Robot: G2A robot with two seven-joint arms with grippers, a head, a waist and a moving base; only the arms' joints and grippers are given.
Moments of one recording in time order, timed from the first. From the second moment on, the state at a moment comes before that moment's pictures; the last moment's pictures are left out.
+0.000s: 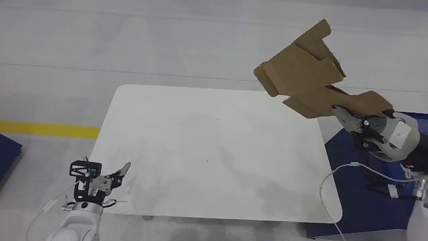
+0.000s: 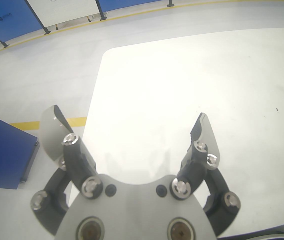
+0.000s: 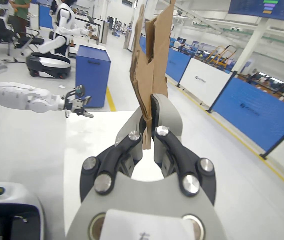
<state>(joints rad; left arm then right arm) 1.73 -1.15 -1.60 -1.80 1.33 0.00 0.00 -1.22 -1.12 2.05 -2.23 -0.36 -0.95 0.76</state>
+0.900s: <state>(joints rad) 1.73 -1.15 -1.60 -1.80 1.33 0.00 0.00 -1.60 -1.10 1.70 -2.35 -2.48 -0.47 -0.37</state>
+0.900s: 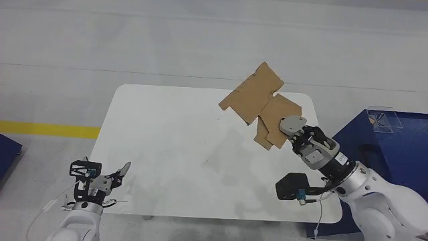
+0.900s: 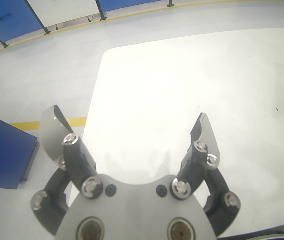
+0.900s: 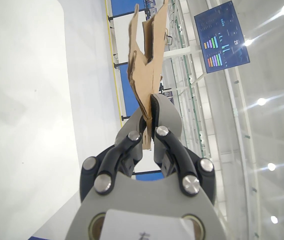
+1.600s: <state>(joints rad) 1.73 -1.15 -1.60 -1.80 1.33 0.00 0.00 -1.52 -1.10 1.93 -2.34 -1.50 -0.82 -0.24</state>
